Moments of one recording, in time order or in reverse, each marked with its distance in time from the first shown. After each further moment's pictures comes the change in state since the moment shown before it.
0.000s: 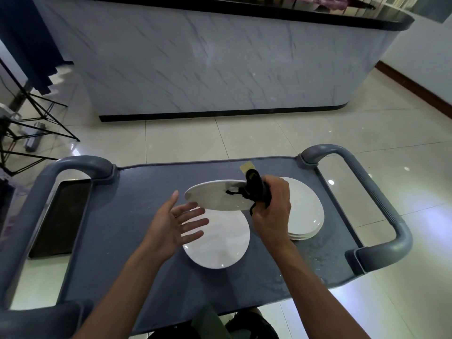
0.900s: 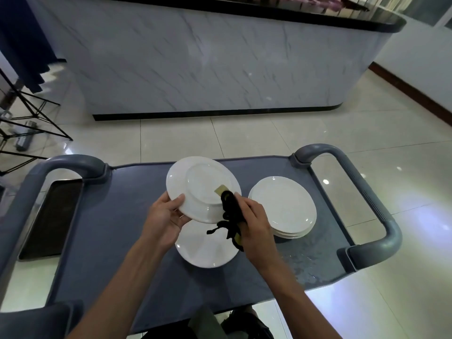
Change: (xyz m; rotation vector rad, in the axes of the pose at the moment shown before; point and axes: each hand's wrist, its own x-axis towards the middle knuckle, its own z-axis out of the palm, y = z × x) left_hand 0.006 0.003 0.023 -0.175 0.001 0.311; right_hand -0.052 0.006 -0.006 -0.077 -0.398 0.033
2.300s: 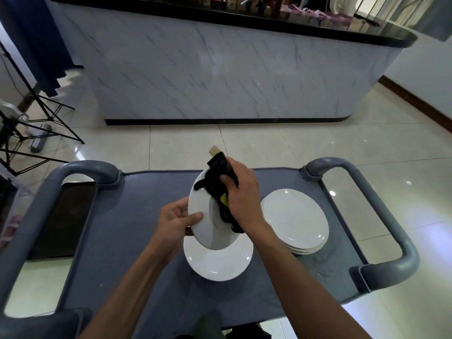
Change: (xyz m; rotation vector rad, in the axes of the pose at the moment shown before) left_hand -0.010 0.012 -0.006 0.450 -0.180 0.255; right_hand 0.119 -0.056 0.022 0.279 0.082 0.139
